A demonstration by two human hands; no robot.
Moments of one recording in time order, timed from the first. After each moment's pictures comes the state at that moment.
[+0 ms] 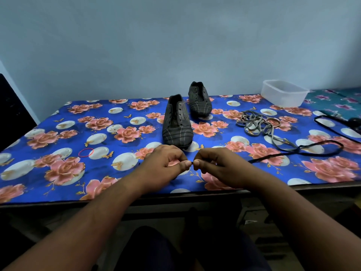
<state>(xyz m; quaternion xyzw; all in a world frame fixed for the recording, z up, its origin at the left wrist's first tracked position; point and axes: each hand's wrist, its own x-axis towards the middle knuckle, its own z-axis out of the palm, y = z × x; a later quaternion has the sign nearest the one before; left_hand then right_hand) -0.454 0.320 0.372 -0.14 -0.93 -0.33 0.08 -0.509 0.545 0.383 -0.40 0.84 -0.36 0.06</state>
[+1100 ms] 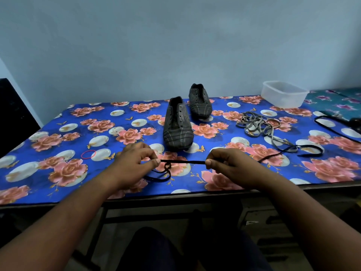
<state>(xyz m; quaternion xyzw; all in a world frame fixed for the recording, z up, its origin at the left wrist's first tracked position) -0.442 0.261 0.379 -0.01 -0.97 -0.23 0.07 -0.516 0.571 0.380 -0.37 0.86 -0.35 0.06</state>
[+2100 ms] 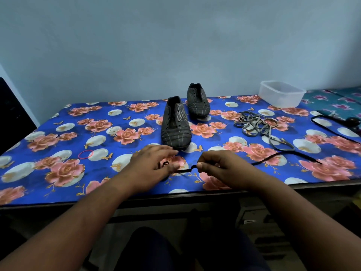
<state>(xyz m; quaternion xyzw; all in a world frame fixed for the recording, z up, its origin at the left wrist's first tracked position) -0.446 0.298 0.375 -0.09 -0.97 -0.21 0.07 -0.508 0.558 0.380 -0.39 0.85 -0.35 0.07</state>
